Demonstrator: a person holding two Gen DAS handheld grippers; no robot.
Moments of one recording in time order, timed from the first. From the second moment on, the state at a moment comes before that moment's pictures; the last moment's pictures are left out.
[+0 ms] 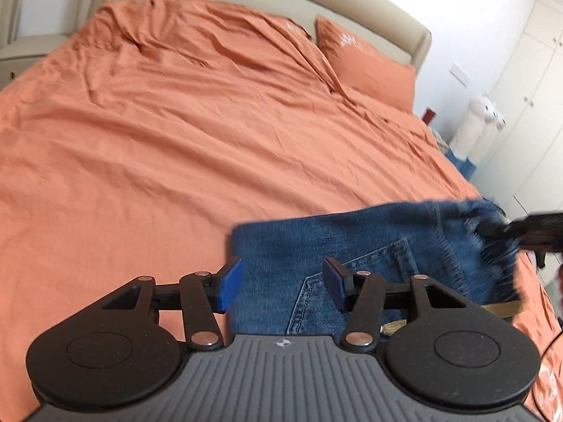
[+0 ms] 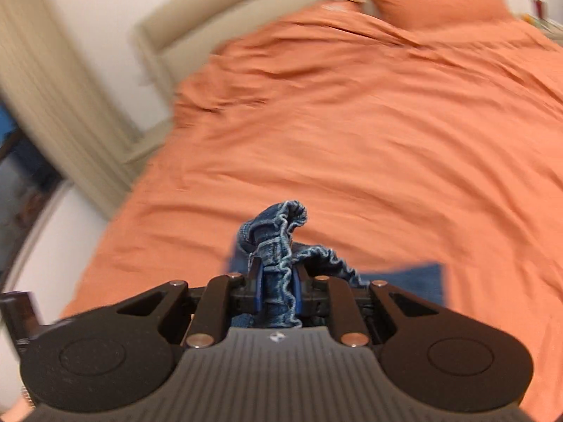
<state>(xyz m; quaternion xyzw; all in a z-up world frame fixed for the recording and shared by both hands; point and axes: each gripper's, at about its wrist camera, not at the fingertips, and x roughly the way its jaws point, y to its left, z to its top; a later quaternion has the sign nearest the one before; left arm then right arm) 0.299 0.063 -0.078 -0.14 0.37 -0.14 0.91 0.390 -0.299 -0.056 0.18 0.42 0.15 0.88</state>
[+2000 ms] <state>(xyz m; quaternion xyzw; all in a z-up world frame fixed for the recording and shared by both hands) 0.177 0.007 -0.179 0.20 0.53 -0.15 0.81 0.294 -0.313 -0.214 0.10 0.38 0.05 0.92</state>
